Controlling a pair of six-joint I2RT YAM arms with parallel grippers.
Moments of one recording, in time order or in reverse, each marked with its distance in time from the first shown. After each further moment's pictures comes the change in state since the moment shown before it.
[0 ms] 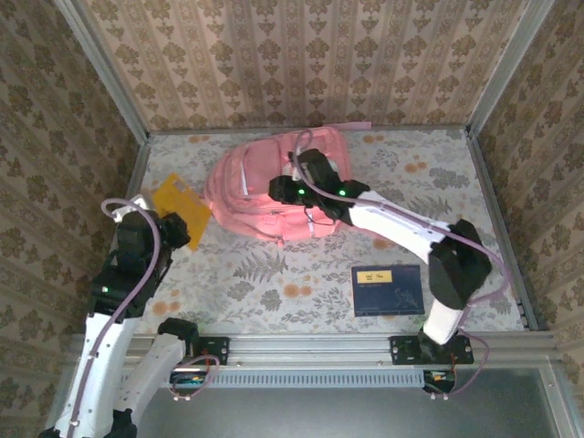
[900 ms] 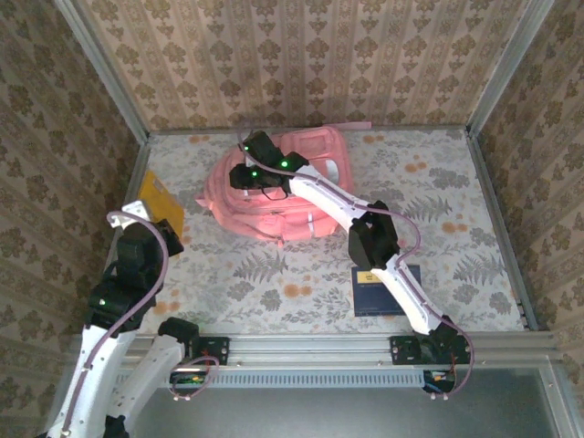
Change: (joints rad) left arm -0.080 -0.071 -0.048 0.033 -0.212 0.213; right arm 0.013 0.712 0.971 -0.413 -0.064 -0.126
